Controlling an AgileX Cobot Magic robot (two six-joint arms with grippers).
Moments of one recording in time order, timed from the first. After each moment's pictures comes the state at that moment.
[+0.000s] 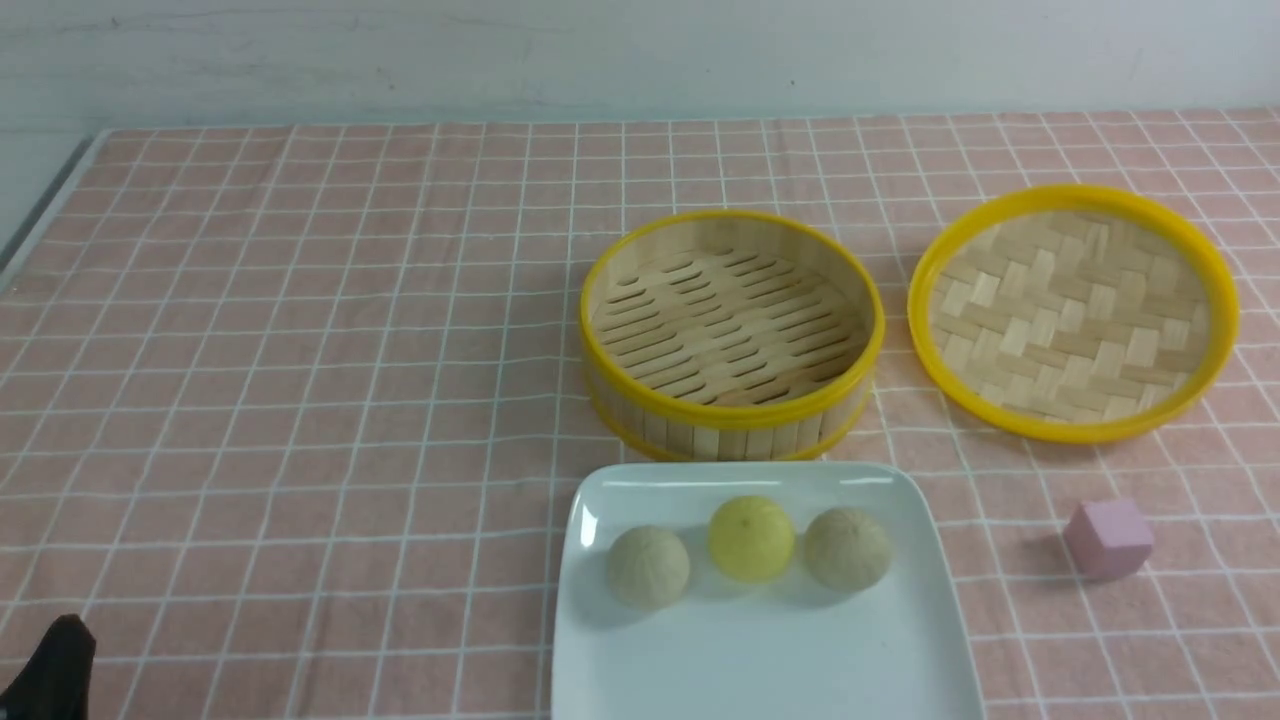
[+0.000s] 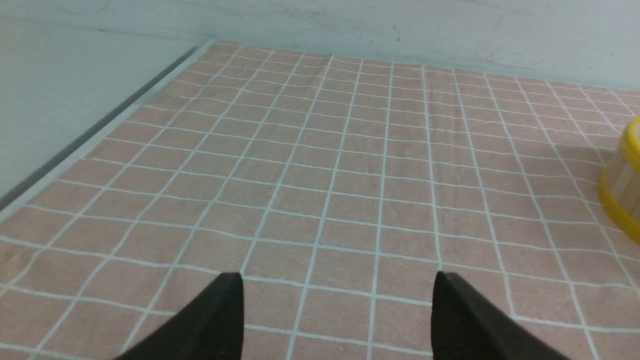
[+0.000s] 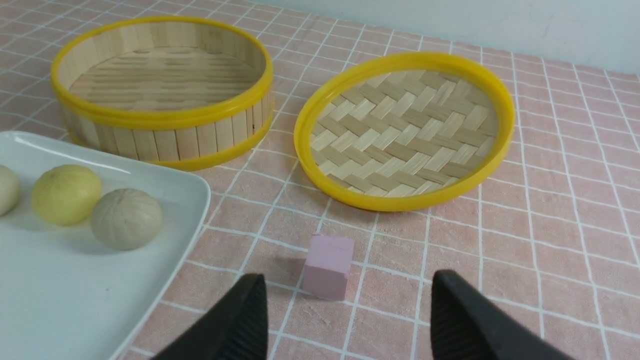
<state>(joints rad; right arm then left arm) 0.41 0.07 -0.34 -0.24 0.67 0.19 0.15 0.08 0.03 -0.44 0.14 0.36</state>
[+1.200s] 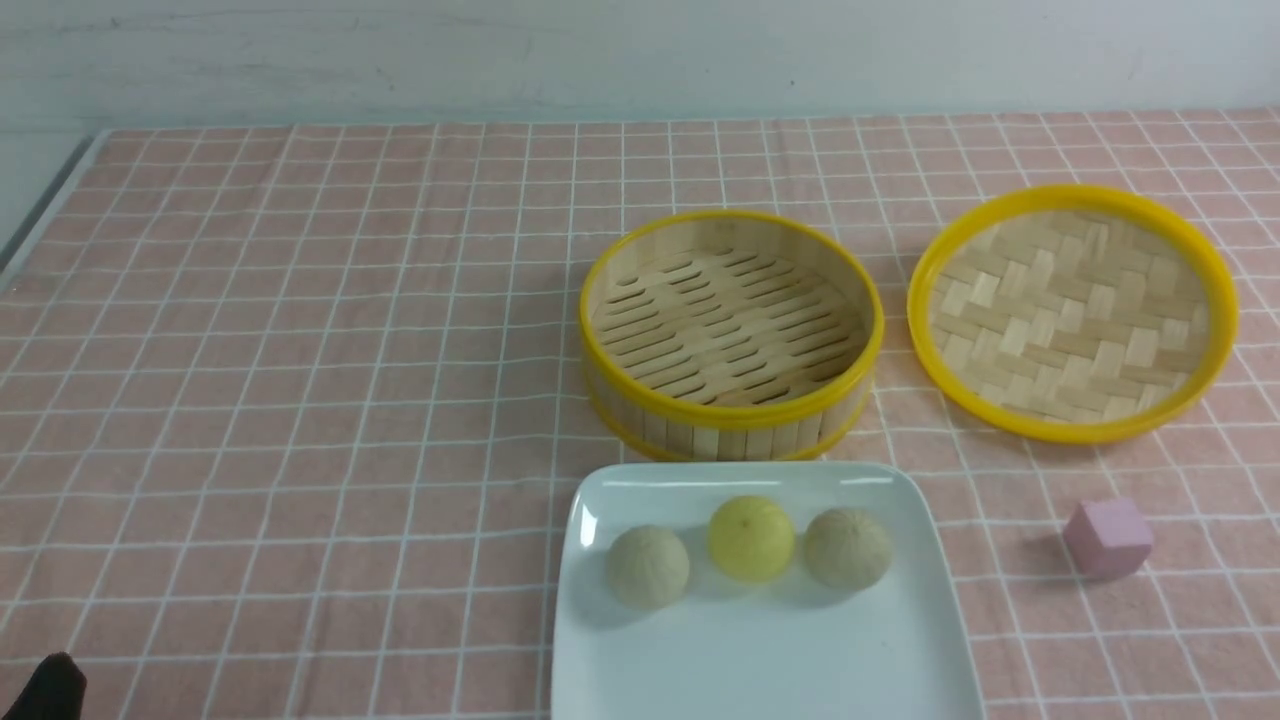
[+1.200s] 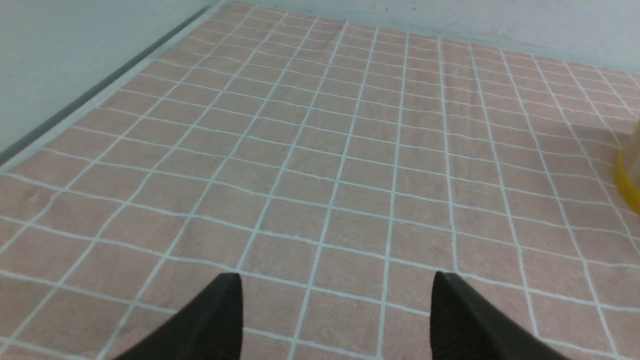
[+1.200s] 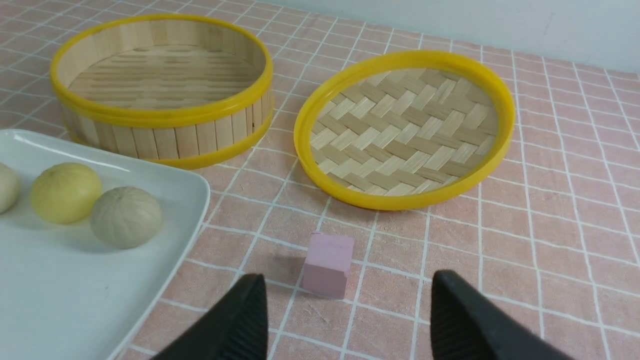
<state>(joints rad) 0.41 0.07 -0.34 -0.24 0.67 0.19 0.15 -0.01 0.03 -0.07 0.26 -0.07</state>
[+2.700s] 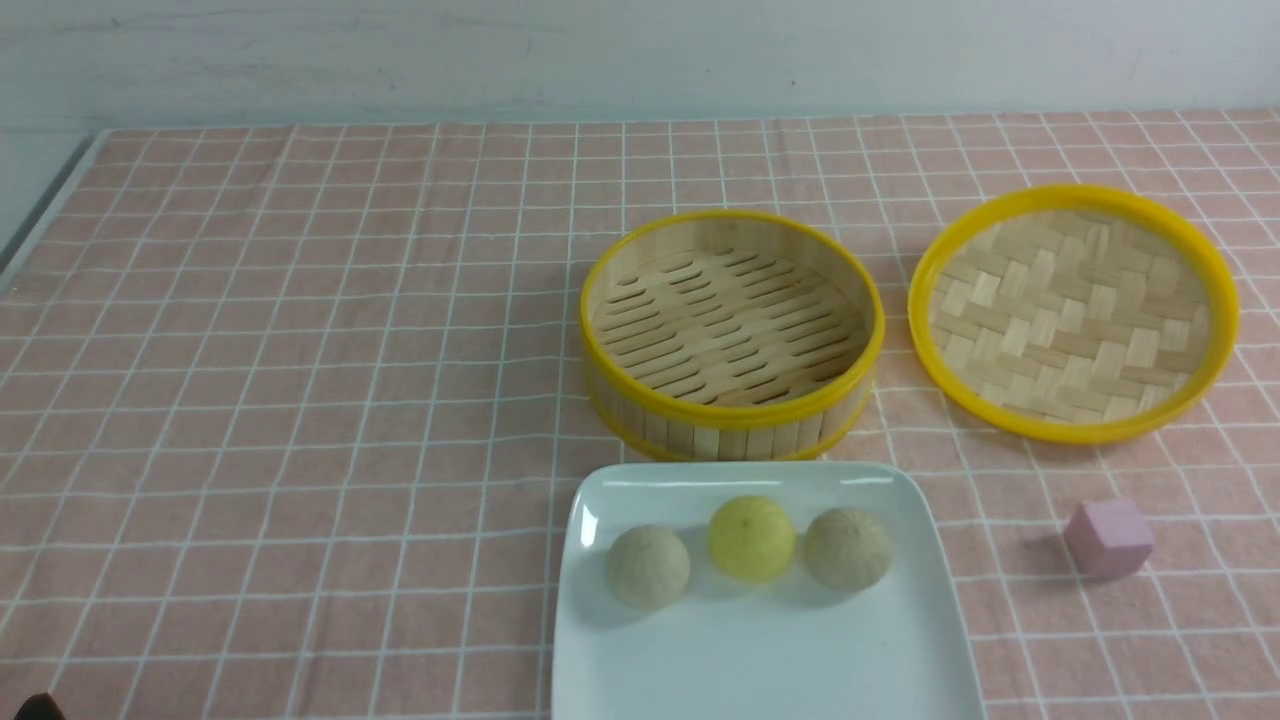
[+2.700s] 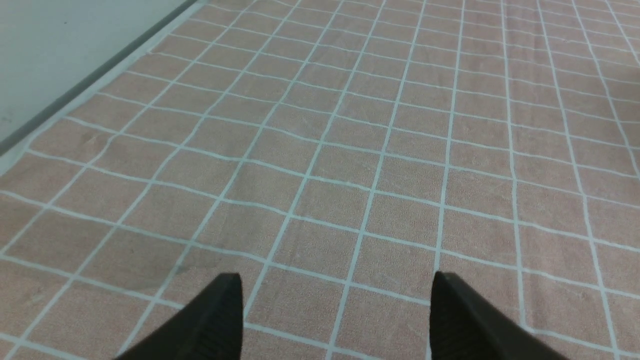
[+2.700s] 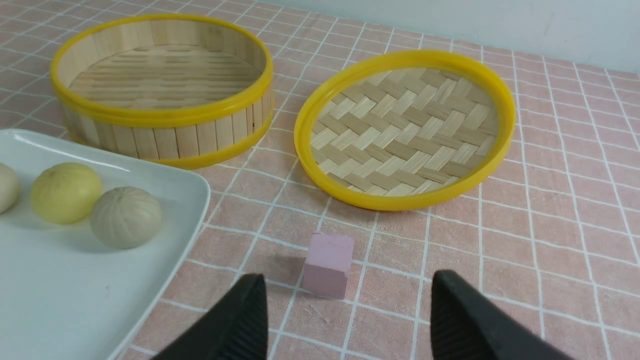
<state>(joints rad) 0.41 0.07 -0.34 -0.24 0.67 0.19 0.15 -0.01 0.02 0.08 0.37 -0.17</state>
